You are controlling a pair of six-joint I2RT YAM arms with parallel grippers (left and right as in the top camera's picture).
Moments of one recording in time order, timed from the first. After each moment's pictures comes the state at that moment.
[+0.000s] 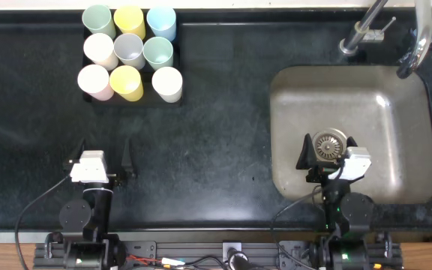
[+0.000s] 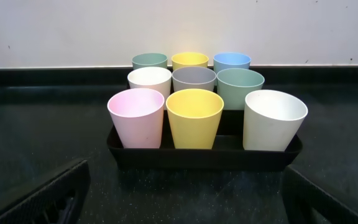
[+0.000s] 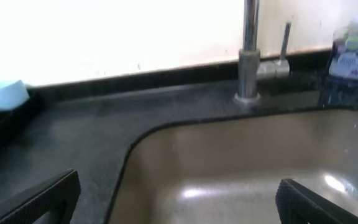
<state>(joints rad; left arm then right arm) 0.01 0.01 0.01 -0.08 0.01 0.00 0.03 0.10 0.02 -0.02 0.02 0.17</state>
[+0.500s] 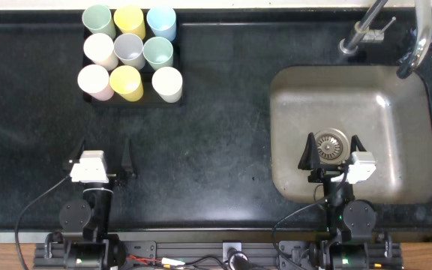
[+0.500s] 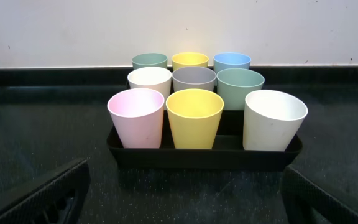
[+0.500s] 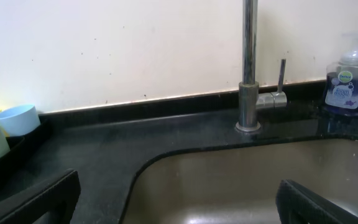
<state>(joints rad) 0.01 0.01 0.01 -0.08 0.01 0.00 0.03 0.01 0.02 -0.02 0.02 0.17</state>
